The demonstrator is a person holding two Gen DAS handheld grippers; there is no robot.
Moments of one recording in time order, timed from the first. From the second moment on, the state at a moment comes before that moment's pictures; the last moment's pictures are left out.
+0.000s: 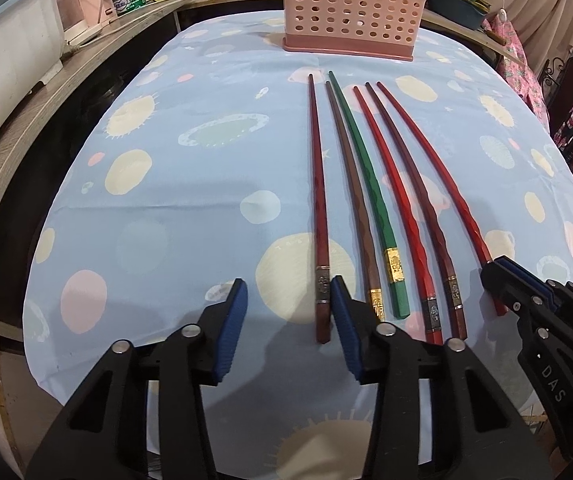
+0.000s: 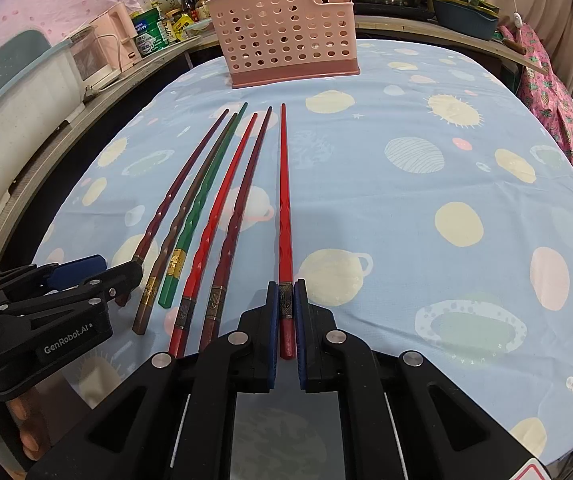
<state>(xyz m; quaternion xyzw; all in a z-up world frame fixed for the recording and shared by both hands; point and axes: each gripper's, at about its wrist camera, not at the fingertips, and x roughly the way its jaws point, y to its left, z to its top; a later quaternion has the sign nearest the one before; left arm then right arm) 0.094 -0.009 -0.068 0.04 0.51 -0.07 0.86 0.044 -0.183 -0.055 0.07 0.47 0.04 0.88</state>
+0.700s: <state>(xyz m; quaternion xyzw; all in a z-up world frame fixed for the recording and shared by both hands) 0.096 -0.007 -0.059 0.02 0.51 -0.08 0.85 0.043 -0.189 -0.048 0.08 0.46 0.04 0.88</state>
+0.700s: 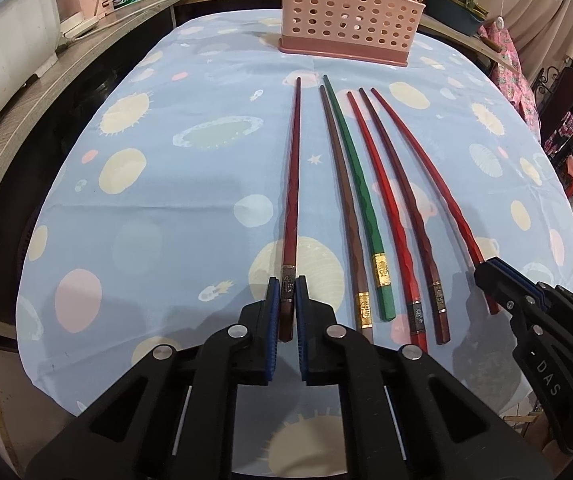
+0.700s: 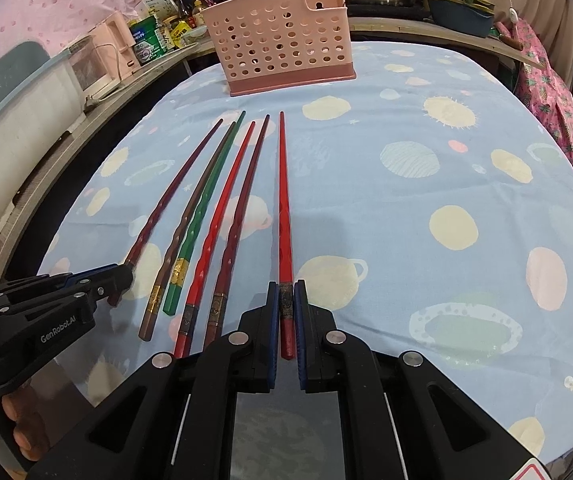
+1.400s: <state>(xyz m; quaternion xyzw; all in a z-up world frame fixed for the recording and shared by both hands) 0.112 0.005 0.024 -0.03 0.45 -0.09 0.89 0.059 -0.224 0.050 0.11 0.35 0.04 0.93</state>
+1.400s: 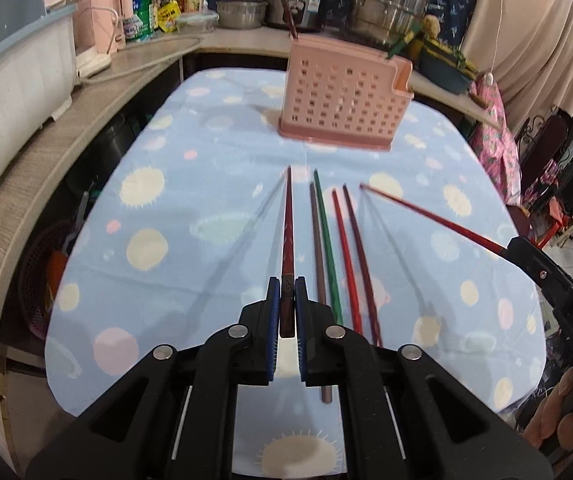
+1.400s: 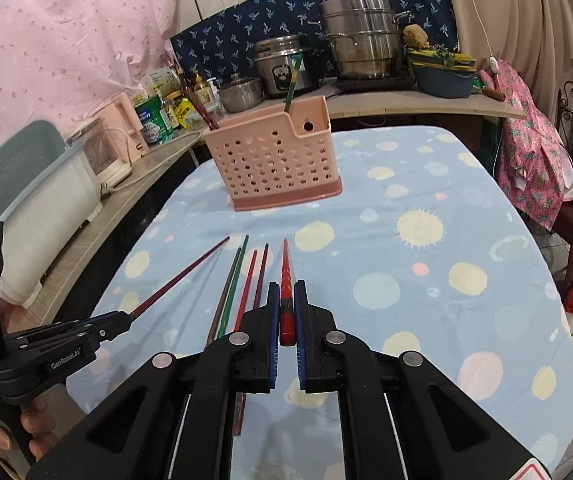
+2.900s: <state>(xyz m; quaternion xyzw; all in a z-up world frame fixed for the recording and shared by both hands) 0.302 -0.030 0.266 -0.07 0.21 -0.08 0.97 0.269 -0.251 0.264 0.13 0.14 0.05 0.98</state>
